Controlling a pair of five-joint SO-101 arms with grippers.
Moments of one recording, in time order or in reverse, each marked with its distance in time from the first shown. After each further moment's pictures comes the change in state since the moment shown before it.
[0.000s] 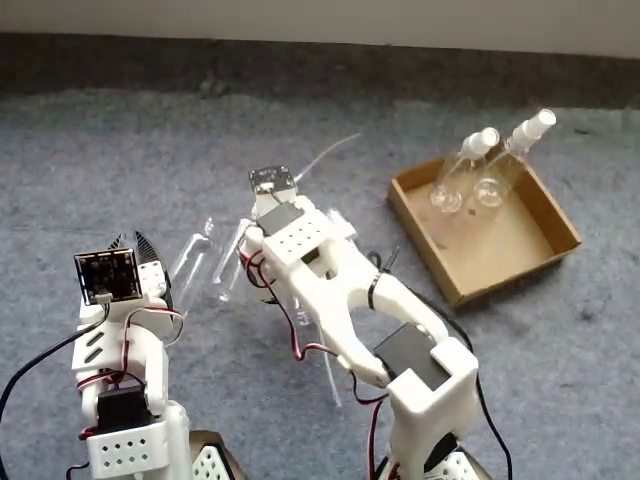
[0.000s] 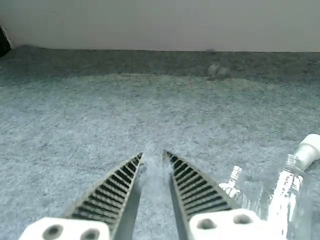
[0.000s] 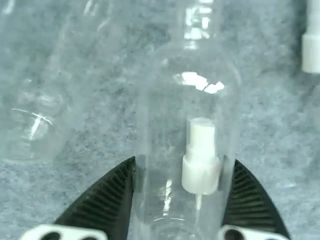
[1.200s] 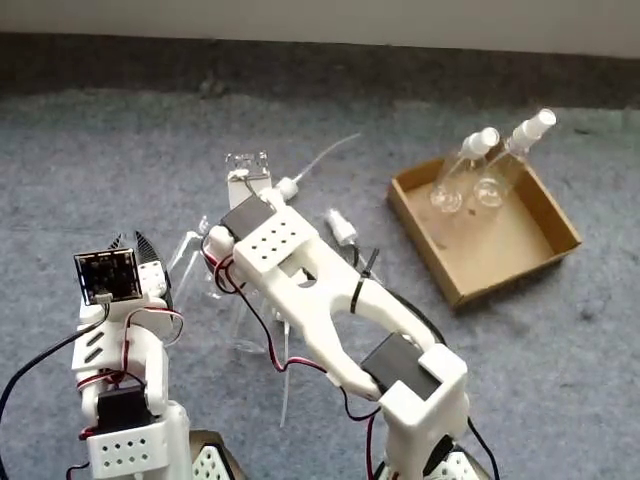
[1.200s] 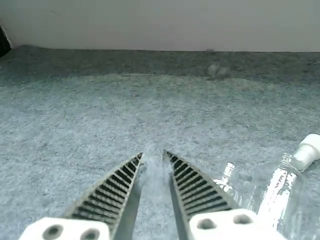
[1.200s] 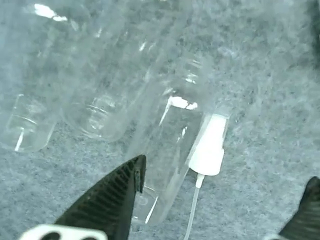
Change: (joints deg) left arm 0.0 0.0 0.0 0.0 0.0; right arm -7.6 0.0 -13.1 7.9 -12.2
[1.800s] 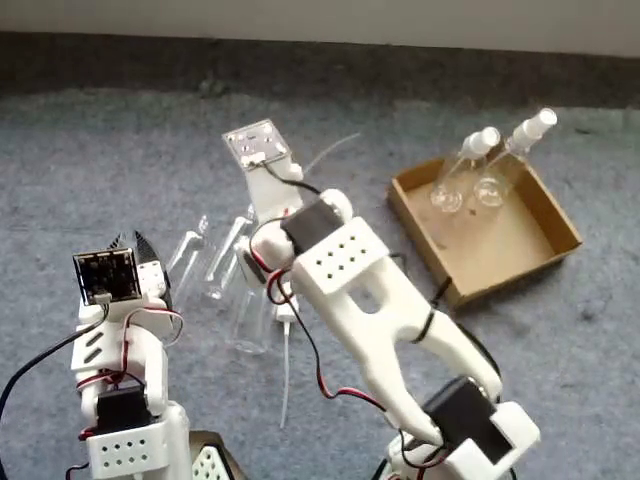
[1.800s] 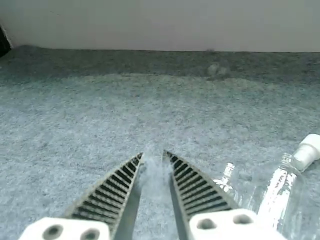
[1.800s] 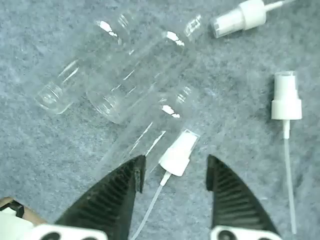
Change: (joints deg) left arm 0.0 0.0 0.0 0.0 0.0; right arm 4.3 -19.5 10.4 -2.4 18.8
